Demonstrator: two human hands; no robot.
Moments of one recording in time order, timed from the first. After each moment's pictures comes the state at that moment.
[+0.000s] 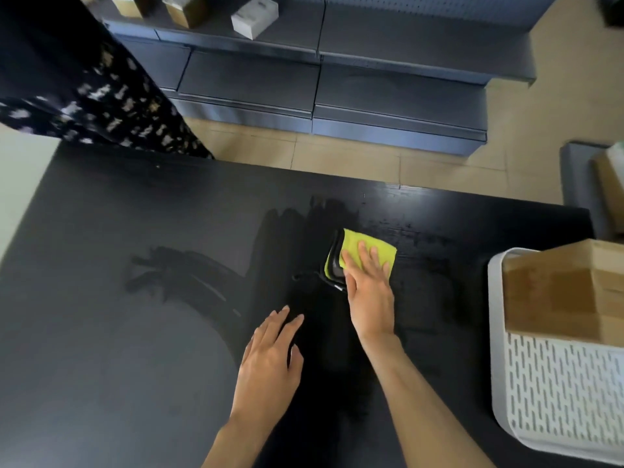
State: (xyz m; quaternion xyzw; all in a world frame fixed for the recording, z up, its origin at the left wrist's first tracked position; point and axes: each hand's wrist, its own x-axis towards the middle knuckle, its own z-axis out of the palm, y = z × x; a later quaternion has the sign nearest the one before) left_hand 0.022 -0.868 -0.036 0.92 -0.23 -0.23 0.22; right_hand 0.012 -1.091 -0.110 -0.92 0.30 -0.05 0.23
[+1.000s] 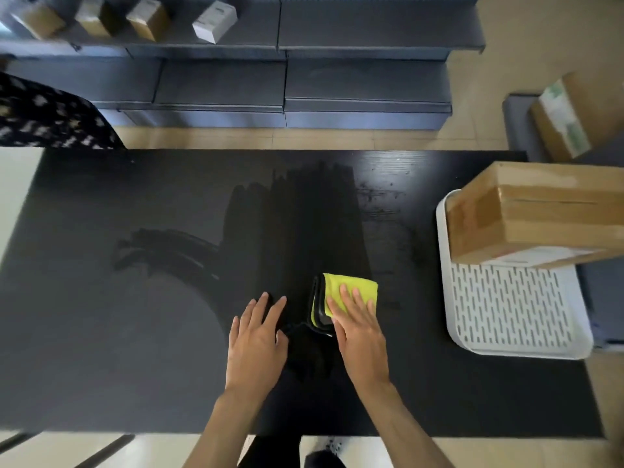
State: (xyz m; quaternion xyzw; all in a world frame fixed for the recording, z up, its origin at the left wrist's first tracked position) left_hand -0.039 -0.865 -0.028 0.93 -0.26 -0.22 0.12; right_hand -0.165 -1.022 -0.111 -0.94 0.27 -0.07 0.20
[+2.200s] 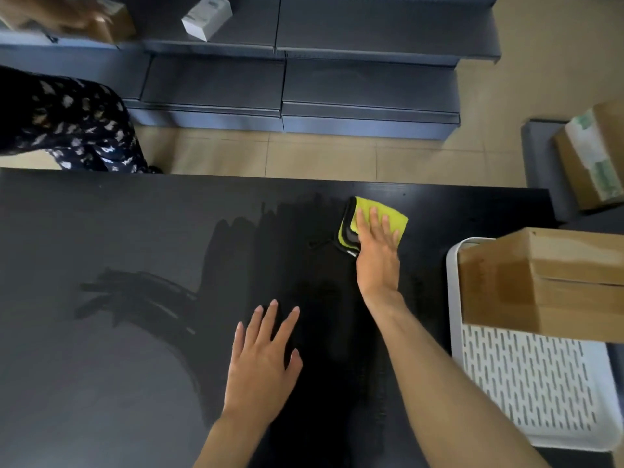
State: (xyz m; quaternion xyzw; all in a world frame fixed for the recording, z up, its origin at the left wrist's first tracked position) left_hand 0.010 -0.935 -0.049 0.92 -0.34 -0.20 0.07; right_hand 0.019 -1.209 -0.108 -0.91 0.36 -0.07 0.20
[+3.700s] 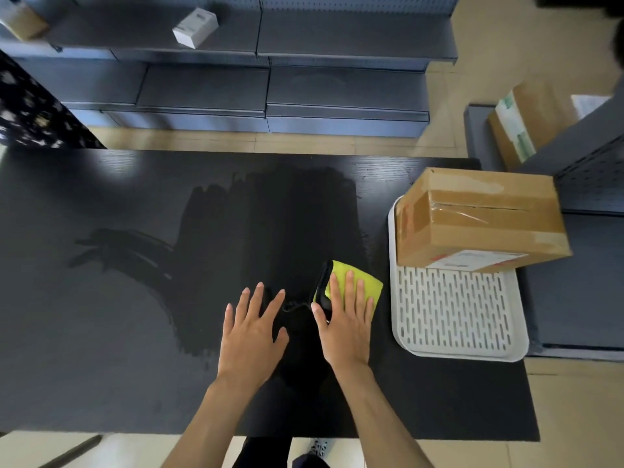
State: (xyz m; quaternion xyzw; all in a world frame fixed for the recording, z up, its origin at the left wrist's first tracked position) left_hand -0.090 -0.942 -0.020 0.92 -0.32 -0.20 0.04; right_hand -0.192 -1.091 -0.103 -0.91 0.38 0.06 0.18
